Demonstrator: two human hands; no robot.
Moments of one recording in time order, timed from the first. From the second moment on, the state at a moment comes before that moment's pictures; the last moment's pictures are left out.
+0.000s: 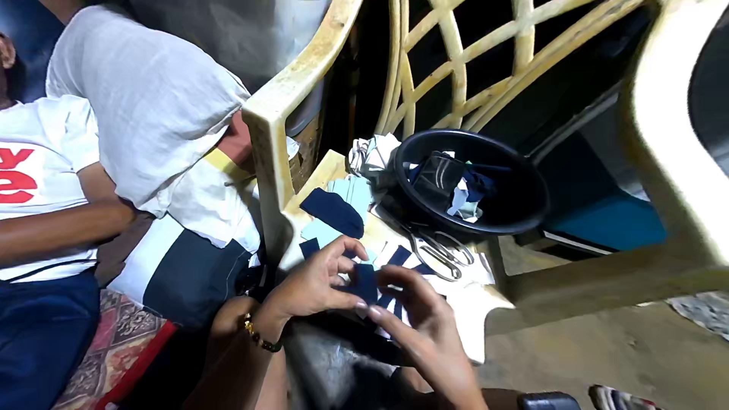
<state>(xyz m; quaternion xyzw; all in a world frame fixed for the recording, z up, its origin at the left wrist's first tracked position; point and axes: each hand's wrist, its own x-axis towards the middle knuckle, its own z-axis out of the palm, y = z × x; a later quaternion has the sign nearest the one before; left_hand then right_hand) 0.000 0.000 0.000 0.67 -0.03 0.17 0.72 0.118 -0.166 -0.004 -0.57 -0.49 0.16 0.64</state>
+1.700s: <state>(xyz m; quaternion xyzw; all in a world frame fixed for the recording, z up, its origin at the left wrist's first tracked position) 0.040 -0.041 -0.018 0.52 0.04 0.33 0.79 0.149 -0.169 -0.032 -0.65 -0.43 -0.02 0.63</state>
